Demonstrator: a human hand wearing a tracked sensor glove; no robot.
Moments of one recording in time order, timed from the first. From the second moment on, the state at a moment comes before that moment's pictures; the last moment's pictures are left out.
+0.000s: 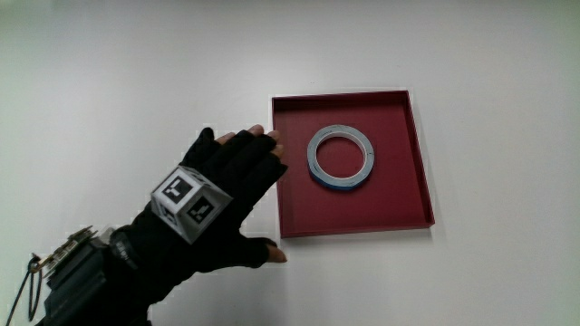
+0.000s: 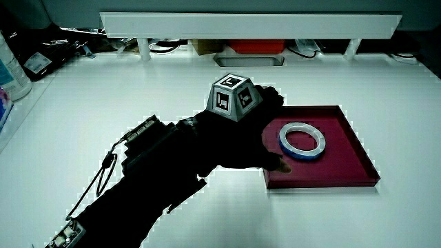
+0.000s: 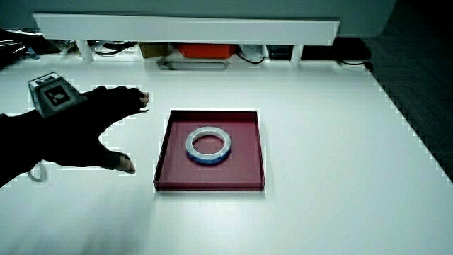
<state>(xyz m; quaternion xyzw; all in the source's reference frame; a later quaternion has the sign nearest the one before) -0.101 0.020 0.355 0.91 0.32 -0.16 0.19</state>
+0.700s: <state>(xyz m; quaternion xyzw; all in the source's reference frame) -0.037 -0.013 0.404 0.92 0.30 -0.15 0.20</state>
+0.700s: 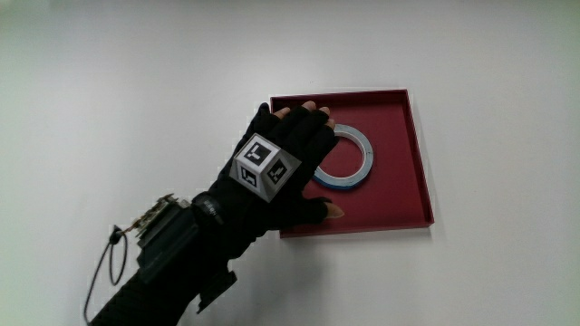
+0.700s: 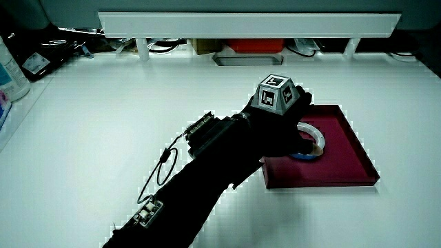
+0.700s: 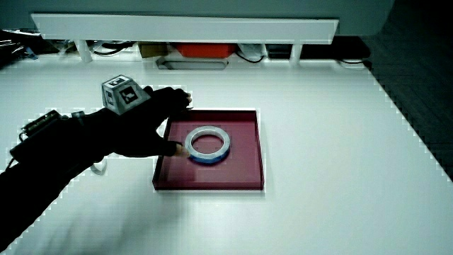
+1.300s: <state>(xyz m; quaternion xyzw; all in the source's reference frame) -0.010 -0.024 0.472 0.92 0.27 -0.14 0.26</state>
